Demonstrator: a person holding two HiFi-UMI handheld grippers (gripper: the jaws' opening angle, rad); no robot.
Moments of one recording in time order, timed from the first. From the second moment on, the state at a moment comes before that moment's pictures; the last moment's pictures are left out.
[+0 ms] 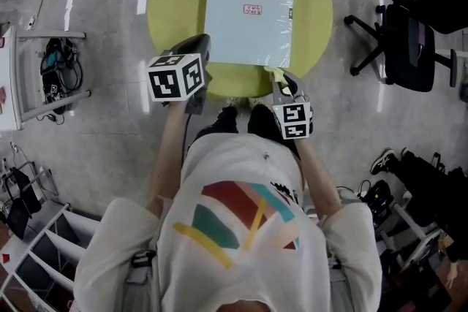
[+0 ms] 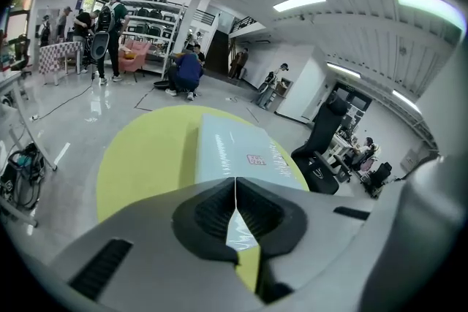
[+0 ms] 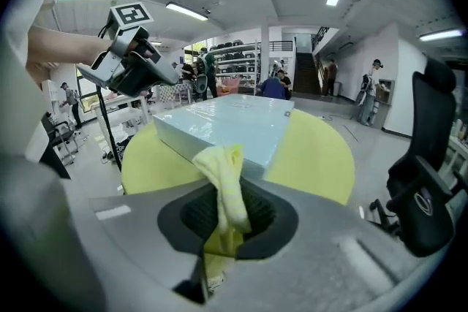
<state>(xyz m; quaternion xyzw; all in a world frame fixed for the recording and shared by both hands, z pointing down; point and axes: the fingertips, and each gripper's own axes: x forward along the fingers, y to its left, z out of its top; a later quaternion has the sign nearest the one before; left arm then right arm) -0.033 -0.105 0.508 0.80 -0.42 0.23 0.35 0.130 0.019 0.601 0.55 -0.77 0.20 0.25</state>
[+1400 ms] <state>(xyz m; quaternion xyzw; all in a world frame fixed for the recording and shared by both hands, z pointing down) 0.035 -0.117 0.469 0.84 -0.39 0.19 0.33 0.246 0.015 0.589 0.65 -0.67 0.23 0.29</state>
